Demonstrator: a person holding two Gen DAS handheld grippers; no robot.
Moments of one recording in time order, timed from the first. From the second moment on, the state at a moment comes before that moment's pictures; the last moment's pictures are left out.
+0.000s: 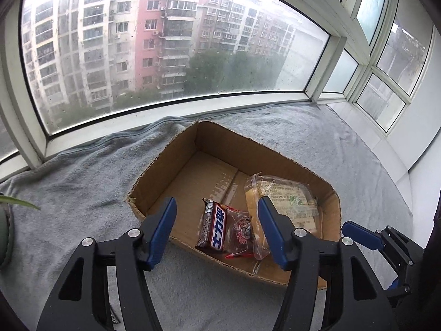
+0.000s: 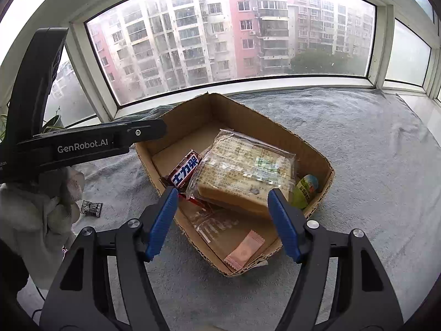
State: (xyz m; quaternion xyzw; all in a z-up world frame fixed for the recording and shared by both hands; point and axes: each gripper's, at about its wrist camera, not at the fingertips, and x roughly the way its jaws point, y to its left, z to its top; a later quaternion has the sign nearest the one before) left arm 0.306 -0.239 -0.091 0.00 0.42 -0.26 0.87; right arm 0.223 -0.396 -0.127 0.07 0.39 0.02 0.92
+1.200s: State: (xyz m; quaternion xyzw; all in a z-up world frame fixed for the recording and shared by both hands) left arm 0.188 -0.032 -0.040 -0.07 0.37 -0.12 0.92; right arm 0.187 -0.312 -0.094 0.00 0.38 0.14 0.91
